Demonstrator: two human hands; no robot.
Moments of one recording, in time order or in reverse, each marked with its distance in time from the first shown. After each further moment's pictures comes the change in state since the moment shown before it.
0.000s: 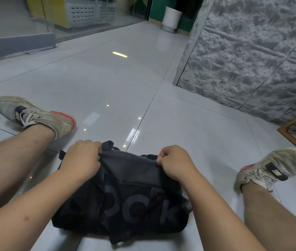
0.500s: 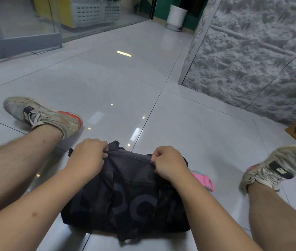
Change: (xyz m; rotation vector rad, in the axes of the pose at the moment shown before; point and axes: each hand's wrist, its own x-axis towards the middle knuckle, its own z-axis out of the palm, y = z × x) left_hand 0.003 -0.012 0.004 -0.050 0.076 0.044; right_hand 0.000 -0.026 0.029 0.024 -0.022 -0.011
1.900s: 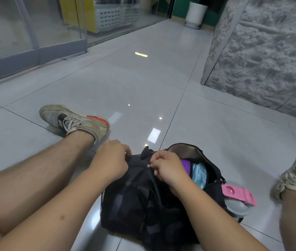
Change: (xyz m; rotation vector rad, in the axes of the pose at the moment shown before) left_hand -0.008 -0.018 -0.030 -0.077 -0.110 -0.061; right_hand 0.009 -0.047 0.078 0.602 -0.141 0.030
